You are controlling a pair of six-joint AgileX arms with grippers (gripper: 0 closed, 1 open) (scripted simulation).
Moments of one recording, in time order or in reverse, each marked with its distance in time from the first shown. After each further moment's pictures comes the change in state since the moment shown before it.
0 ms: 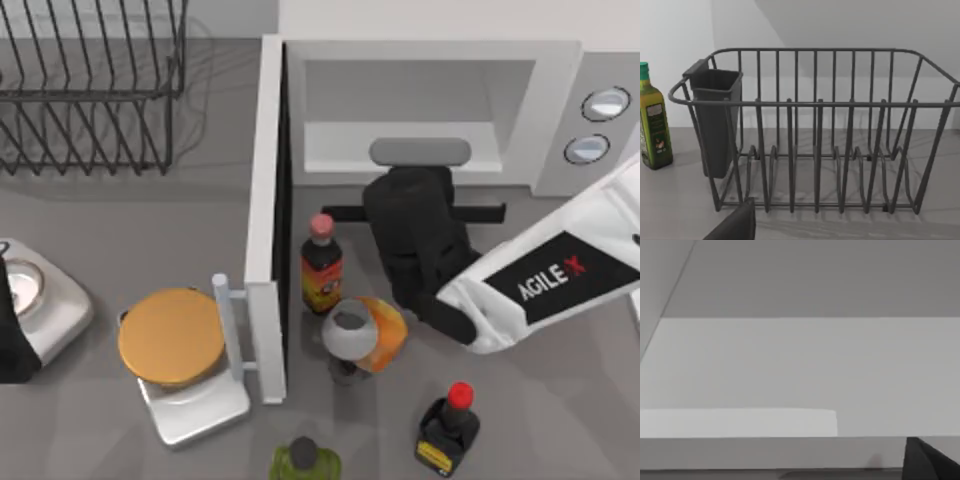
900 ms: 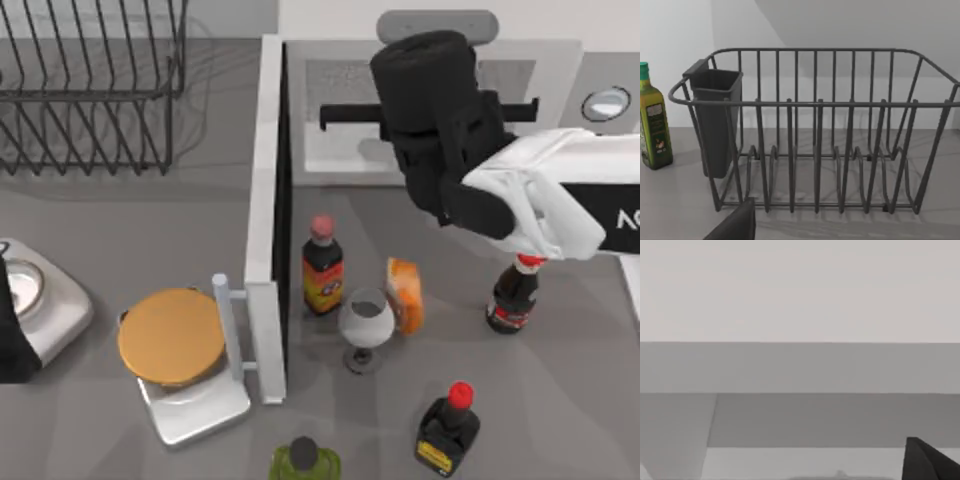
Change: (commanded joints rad) left arm 0.000 0.000 0.000 0.000 0.000 0.000; right arm 0.000 -0.337 0.146 -0.491 -0.009 -0.002
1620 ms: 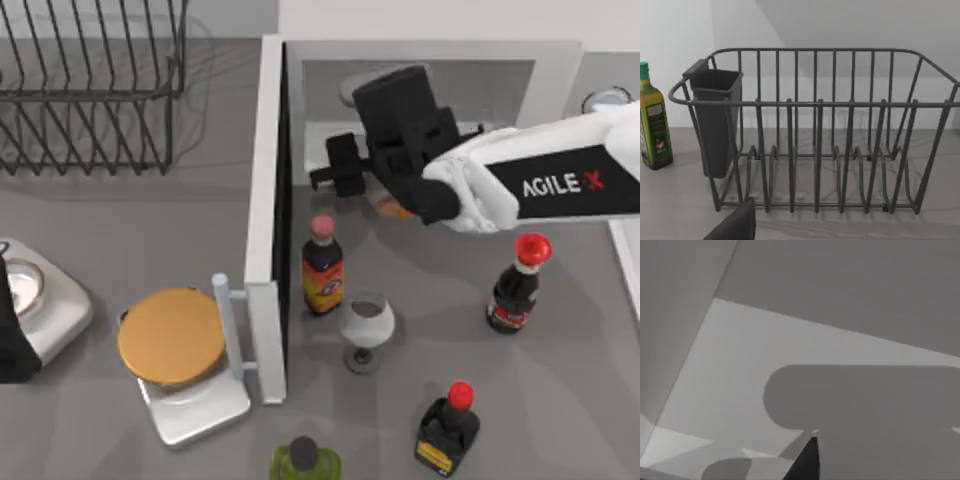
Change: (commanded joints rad) left arm 0.000 0.000 0.000 0.000 0.000 0.000; right arm -0.089 0.274 0.271 -0.079 -0.267 -0.135
